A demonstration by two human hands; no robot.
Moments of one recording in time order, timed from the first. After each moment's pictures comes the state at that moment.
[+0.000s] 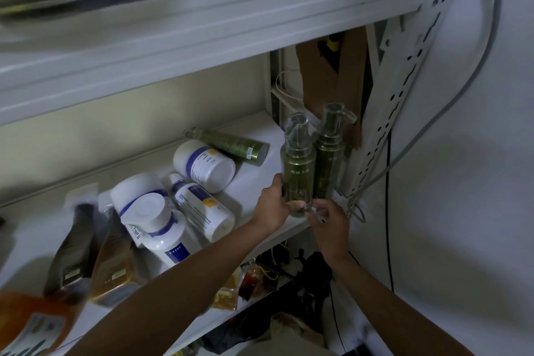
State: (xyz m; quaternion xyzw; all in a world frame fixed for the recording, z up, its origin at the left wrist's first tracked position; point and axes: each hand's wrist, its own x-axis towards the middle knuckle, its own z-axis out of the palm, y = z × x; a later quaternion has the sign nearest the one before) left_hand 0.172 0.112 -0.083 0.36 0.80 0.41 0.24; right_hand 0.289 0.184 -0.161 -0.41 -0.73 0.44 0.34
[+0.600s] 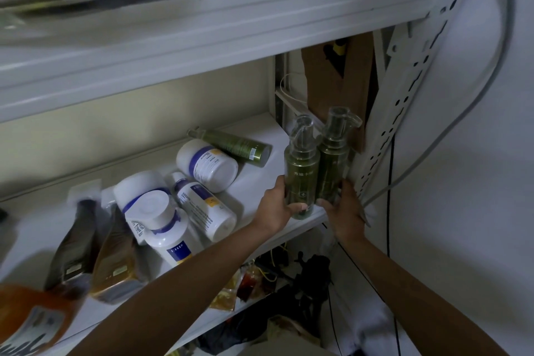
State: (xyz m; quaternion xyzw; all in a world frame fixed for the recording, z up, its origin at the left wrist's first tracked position) left_hand 0.173 0.112 -0.084 0.37 0.81 0.39 0.23; right_hand 0.289 0.229 -0.139 -0.40 -0.75 0.43 0.29
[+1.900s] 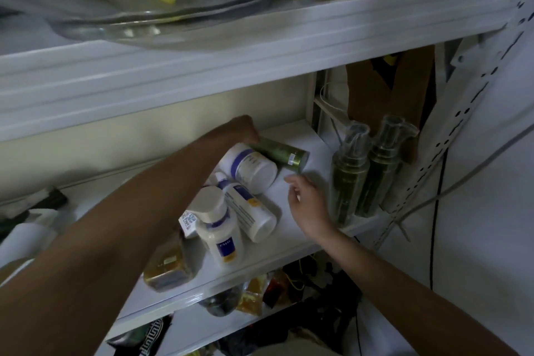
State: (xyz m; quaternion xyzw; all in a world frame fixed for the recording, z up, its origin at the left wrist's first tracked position) left_hand 0.000 0.081 0.043 0.33 0.92 0.11 0.21; right_hand 0.191 0.122 -0.068 -0.25 -0.86 0.39 0.22
